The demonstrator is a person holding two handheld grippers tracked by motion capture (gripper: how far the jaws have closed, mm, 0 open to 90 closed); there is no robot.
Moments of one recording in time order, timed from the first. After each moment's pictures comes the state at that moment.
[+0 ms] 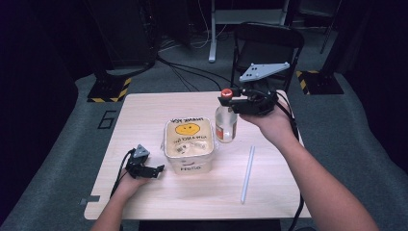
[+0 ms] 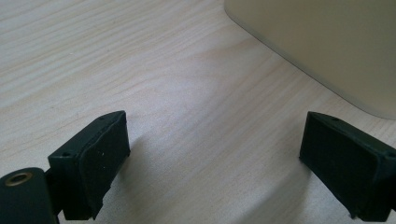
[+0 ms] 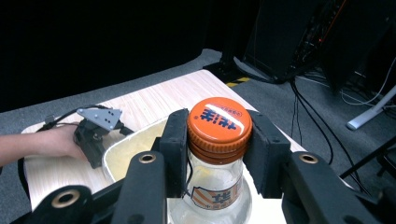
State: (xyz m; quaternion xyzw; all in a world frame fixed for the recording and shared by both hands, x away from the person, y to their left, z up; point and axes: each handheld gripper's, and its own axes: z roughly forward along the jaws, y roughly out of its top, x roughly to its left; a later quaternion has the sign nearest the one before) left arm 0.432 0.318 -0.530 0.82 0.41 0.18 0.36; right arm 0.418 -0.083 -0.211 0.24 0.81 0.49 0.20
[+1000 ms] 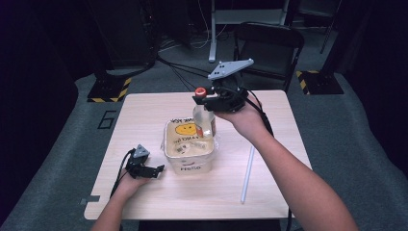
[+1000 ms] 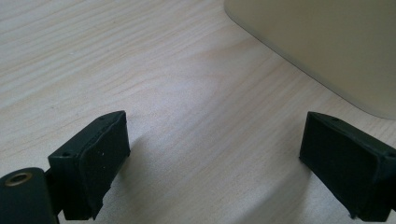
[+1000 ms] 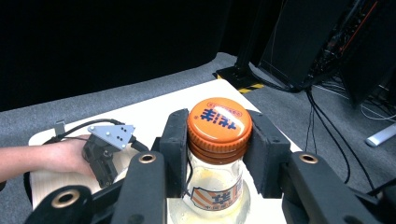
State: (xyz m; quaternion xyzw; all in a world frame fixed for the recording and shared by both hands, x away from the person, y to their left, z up) left arm 0.432 0.317 -0.530 0.82 0.41 0.18 0.36; right arm 0.435 -0.024 -0.214 0.21 0.83 0.49 0.19
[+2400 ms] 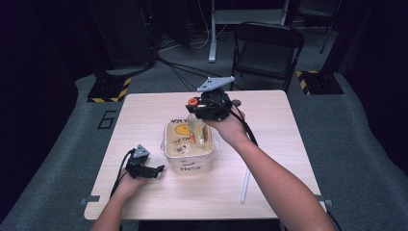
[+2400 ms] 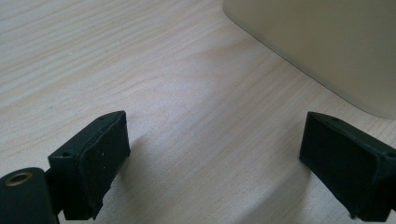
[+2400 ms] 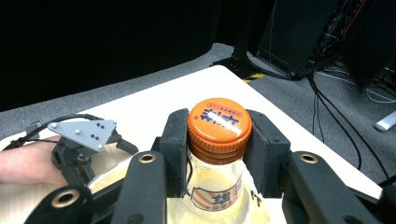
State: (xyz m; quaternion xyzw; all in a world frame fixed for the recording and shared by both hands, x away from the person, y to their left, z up) left arm 0.432 0.317 -0.530 0.82 0.41 0.18 0.36; right arm 0.465 0.005 -0.281 0.25 0.82 0.48 0.18
